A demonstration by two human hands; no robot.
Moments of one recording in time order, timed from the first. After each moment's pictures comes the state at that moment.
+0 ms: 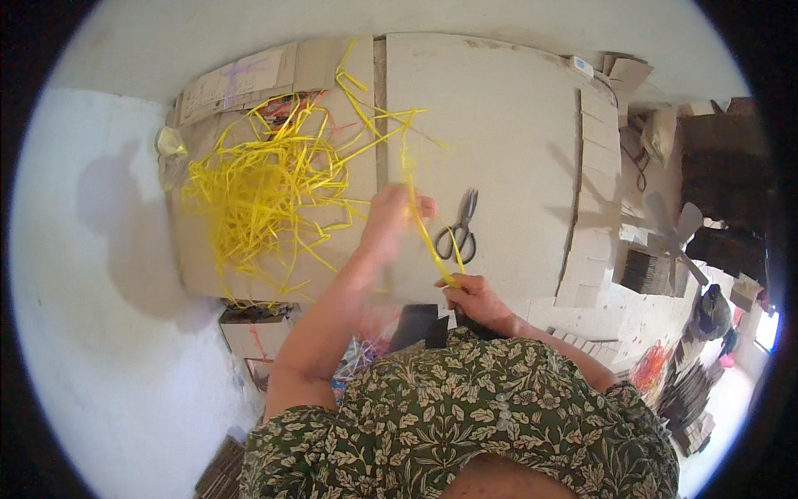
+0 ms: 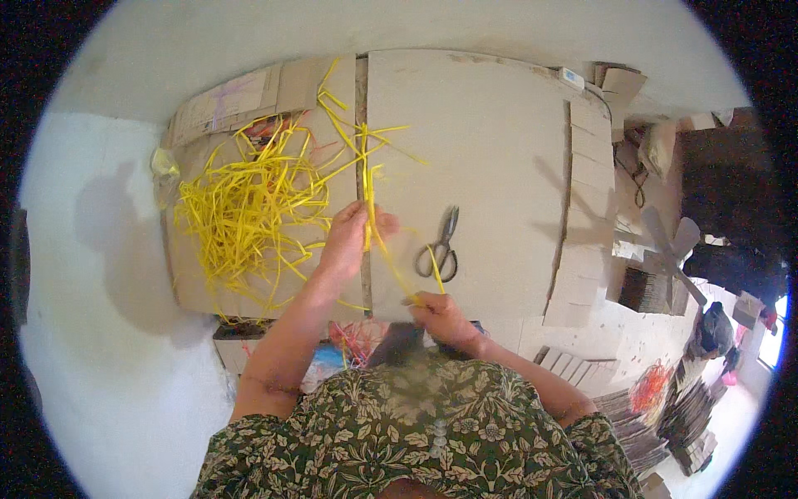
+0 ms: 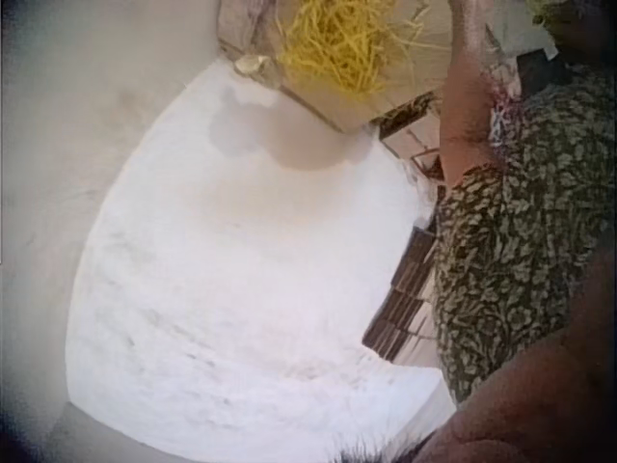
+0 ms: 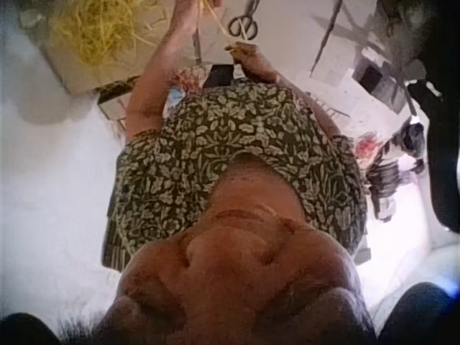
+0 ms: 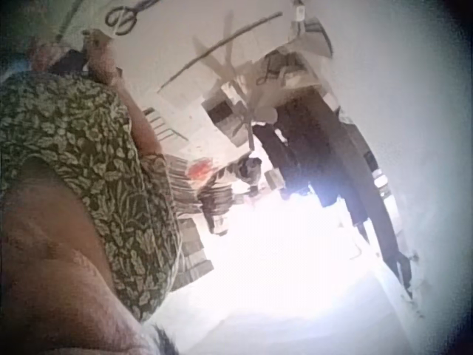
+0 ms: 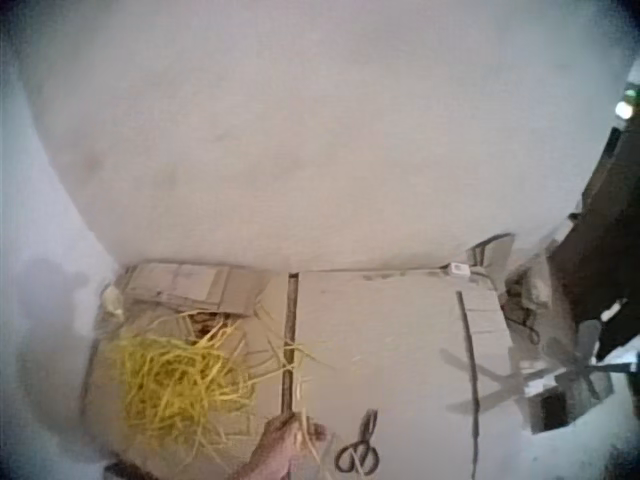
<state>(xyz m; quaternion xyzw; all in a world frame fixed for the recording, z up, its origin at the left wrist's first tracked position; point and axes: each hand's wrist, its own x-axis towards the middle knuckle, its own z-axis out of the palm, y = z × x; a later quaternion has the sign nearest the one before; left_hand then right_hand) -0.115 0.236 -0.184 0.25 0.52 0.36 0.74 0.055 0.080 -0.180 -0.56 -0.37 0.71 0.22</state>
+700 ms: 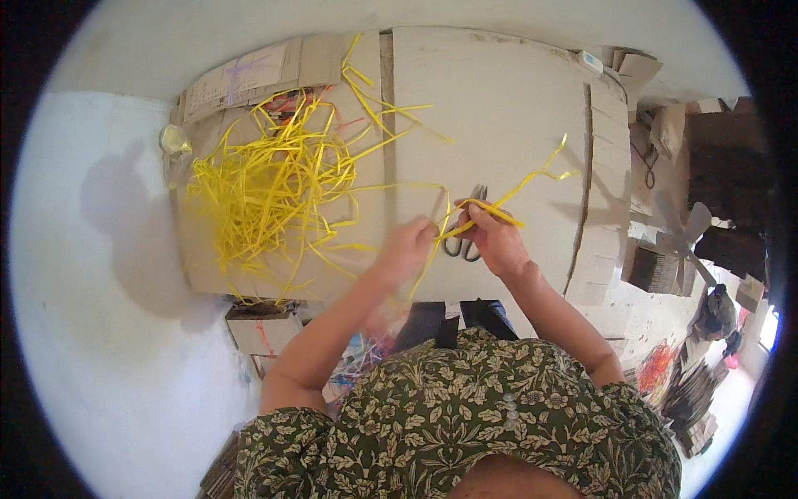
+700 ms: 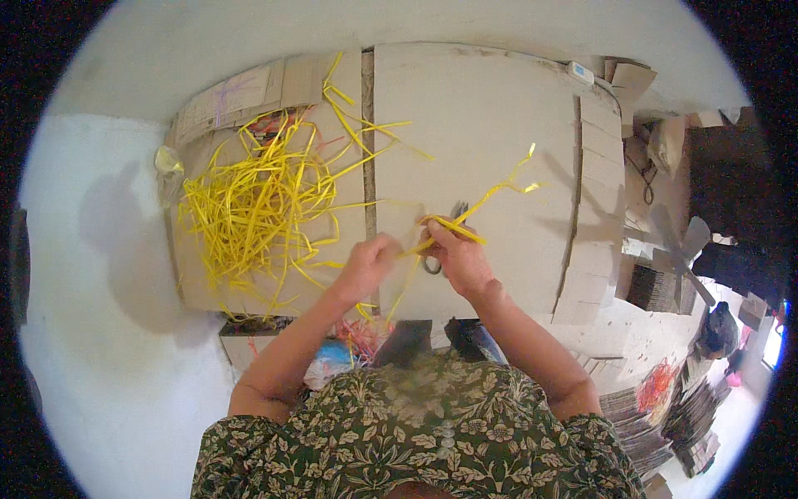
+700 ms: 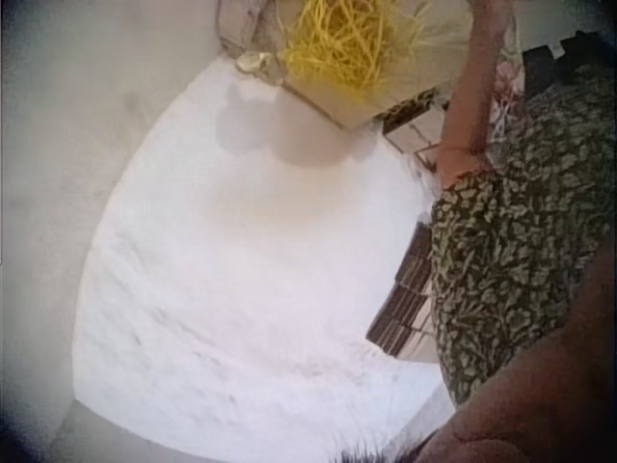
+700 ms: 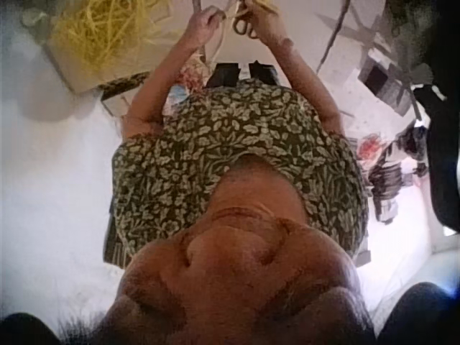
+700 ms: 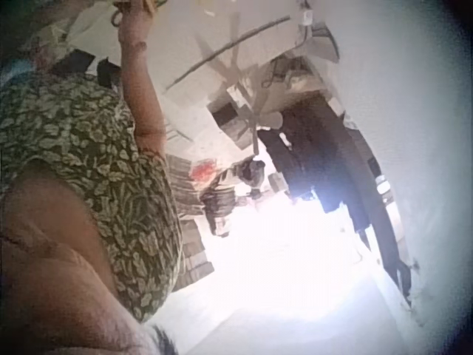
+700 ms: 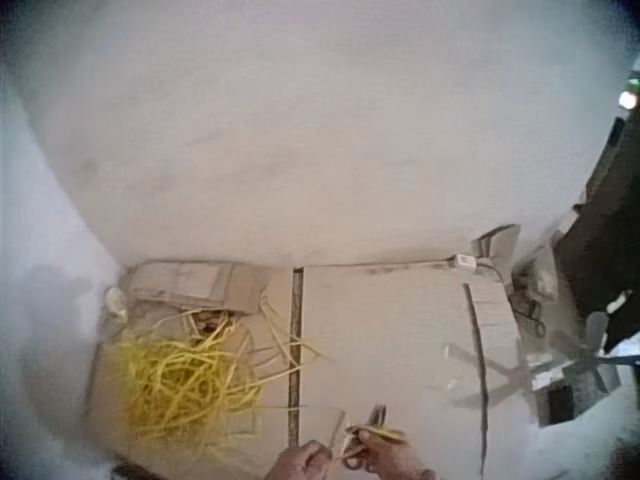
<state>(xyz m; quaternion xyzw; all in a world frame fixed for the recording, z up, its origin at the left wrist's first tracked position) -0.130 0.196 -0.195 0.63 0.49 0.19 0.57 0.058 0.171 -0.180 -0.51 -0.13 0.71 0.48</state>
